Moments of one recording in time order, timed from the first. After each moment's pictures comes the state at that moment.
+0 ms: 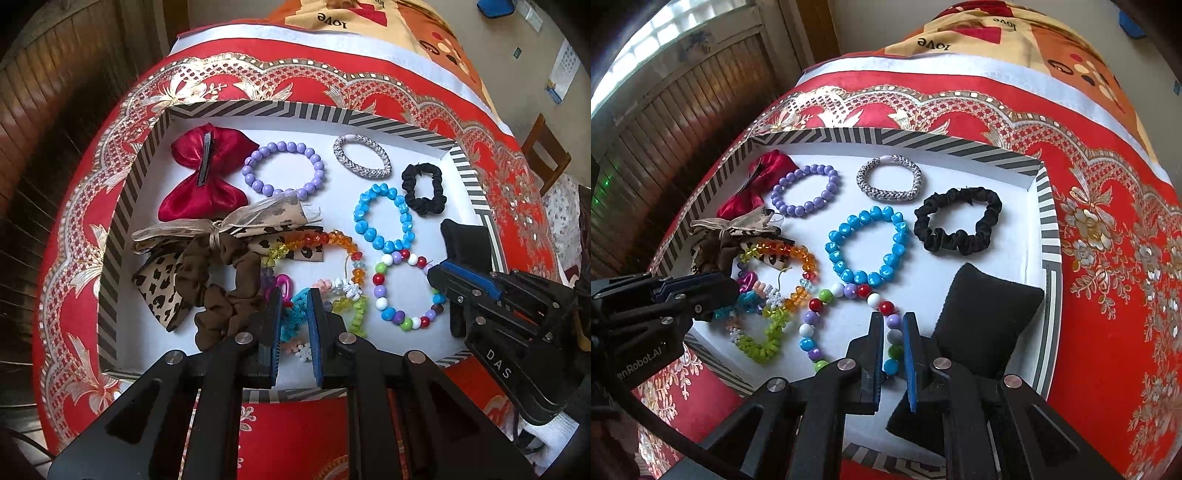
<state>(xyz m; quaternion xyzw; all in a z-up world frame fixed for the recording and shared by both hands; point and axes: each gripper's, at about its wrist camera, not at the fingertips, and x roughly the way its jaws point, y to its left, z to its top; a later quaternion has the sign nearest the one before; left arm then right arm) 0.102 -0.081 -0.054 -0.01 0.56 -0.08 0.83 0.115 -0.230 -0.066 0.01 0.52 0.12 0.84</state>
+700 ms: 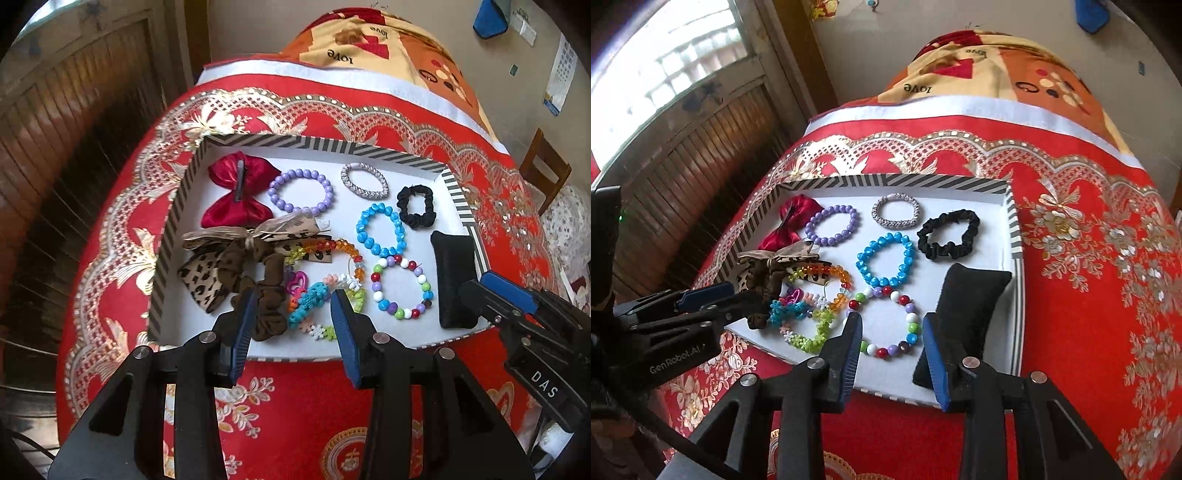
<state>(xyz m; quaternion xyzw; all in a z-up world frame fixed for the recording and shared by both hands) 0.069 -0.068 -0.017 -0.01 0.51 -0.06 0.86 0.068 -0.242 -0.021 0.07 0.47 0.11 0.88</state>
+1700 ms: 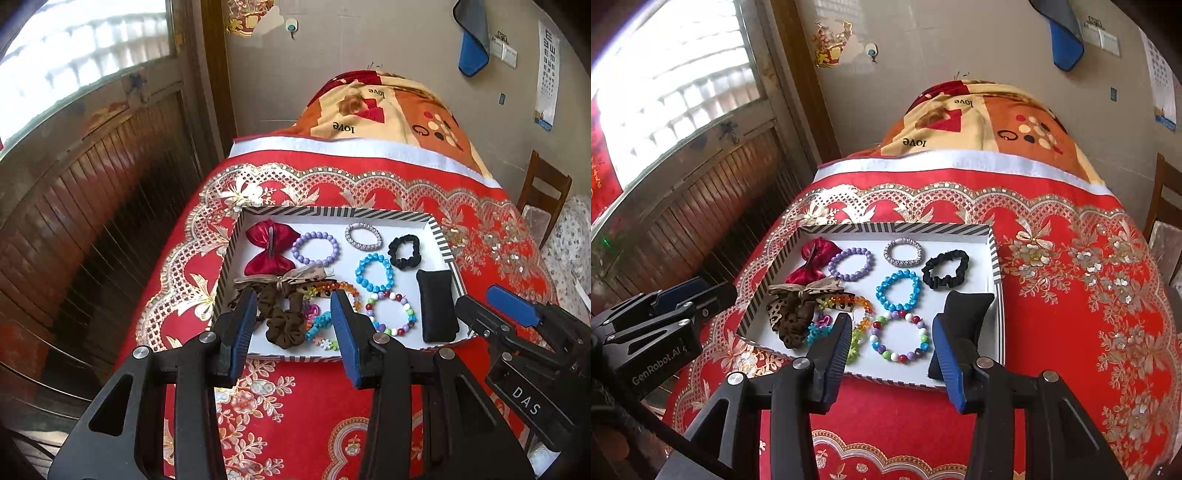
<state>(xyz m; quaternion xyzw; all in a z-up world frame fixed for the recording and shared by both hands) 0.018 -0.071 0.058 0.03 0.41 -0.02 0.91 0.023 -0.231 0.035 0.07 0.40 0.08 0.91</state>
